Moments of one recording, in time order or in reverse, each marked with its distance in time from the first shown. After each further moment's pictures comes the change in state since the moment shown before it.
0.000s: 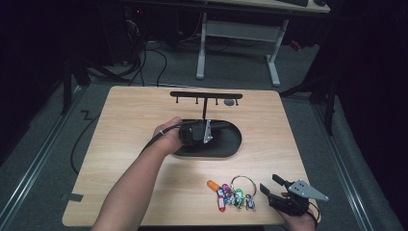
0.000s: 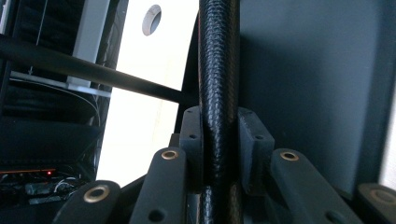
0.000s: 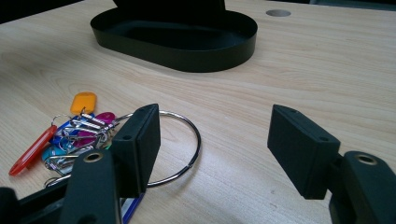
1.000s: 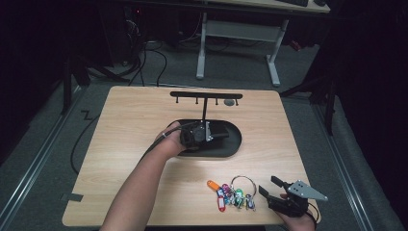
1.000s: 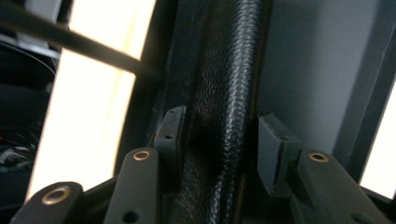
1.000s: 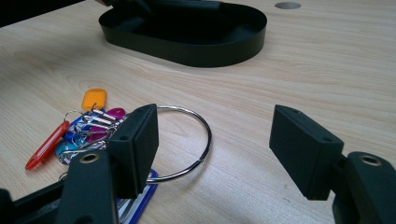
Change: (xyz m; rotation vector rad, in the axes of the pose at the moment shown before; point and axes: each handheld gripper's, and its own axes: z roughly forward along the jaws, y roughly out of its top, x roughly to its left) left arm -0.014 -0.008 0.019 0.101 -0.114 -0.138; right arm 0.002 -0.002 0.000 0.018 0.028 0.018
